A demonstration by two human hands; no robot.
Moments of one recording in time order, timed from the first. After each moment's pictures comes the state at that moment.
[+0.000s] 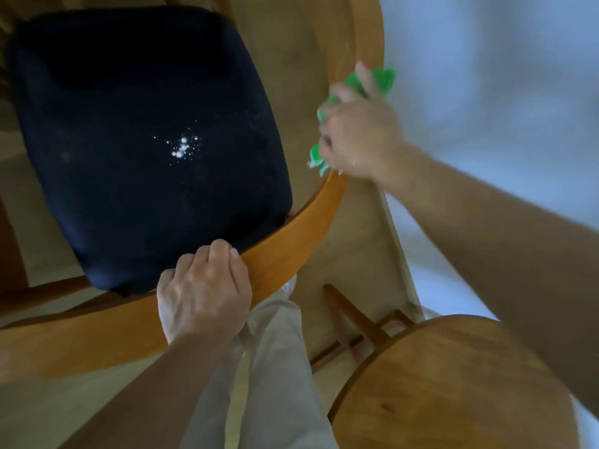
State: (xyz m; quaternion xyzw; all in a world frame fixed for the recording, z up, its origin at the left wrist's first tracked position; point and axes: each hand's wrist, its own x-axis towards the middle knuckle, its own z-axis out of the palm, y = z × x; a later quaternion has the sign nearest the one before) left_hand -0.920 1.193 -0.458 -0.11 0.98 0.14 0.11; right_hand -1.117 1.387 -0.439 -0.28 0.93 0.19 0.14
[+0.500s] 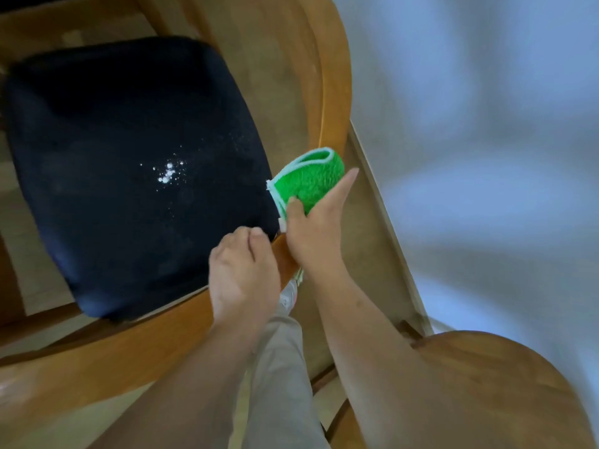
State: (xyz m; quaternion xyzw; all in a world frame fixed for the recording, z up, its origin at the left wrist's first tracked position) left_hand -0.978 1.264 -0.438 -0.26 0.86 0.42 0.15; right_hand -1.016 1.351 -0.472 0.25 0.80 -0.53 0.10
